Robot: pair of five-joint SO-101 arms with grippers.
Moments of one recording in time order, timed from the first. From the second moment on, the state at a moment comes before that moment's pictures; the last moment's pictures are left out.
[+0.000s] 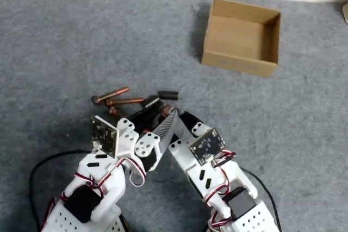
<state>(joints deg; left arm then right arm) 30.8 -103.8 85.4 32.7 17.2 -36.9 -104.4 95.8 22.9 12.0</state>
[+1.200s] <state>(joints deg) 31.3 -103.8 84.7 33.6 16.8 -37.2 -104.4 95.8 22.3 12.1</state>
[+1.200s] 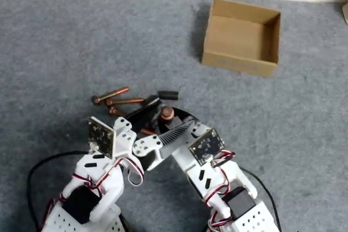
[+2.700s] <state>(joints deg) -3.1 -103.8 95.4 32.7 7.7 -11.3 -64.4 62.6 27.3 12.1</state>
